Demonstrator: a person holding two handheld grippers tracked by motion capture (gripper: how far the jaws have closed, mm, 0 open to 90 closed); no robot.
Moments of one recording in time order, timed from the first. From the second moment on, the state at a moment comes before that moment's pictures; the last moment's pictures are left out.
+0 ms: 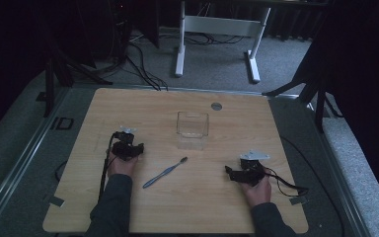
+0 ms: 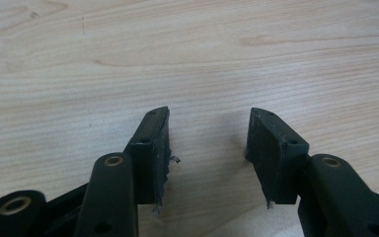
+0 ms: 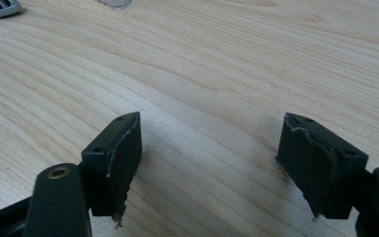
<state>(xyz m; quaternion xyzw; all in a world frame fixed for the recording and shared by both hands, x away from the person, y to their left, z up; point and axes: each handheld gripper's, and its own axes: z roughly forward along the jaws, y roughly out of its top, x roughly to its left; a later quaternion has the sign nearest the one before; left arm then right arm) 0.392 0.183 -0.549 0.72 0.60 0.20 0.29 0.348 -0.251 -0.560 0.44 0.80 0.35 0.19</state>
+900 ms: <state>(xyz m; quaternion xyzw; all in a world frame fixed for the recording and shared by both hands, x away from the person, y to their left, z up) 0.364 0.180 -0.504 0.75 0.56 0.18 0.30 0.349 -0.251 -0.560 0.44 0.80 0.35 0.19</state>
